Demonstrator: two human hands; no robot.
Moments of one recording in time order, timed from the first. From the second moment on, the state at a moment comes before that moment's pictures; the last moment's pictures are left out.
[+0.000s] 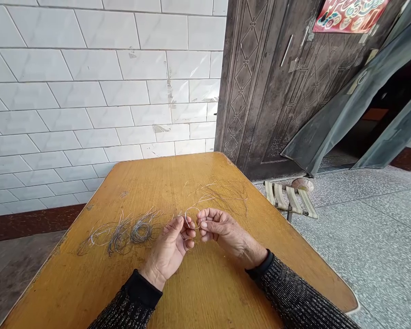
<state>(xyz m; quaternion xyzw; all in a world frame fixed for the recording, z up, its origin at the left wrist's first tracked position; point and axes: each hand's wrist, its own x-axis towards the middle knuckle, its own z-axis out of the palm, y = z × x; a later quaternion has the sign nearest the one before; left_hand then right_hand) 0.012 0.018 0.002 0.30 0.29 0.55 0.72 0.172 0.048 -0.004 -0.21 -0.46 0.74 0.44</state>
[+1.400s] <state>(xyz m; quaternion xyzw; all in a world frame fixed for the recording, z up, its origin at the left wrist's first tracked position) -0.005 0.033 0.010 0.43 0.48 0.63 0.43 0.155 0.069 -0.017 -0.49 -0.68 0.37 0.40</state>
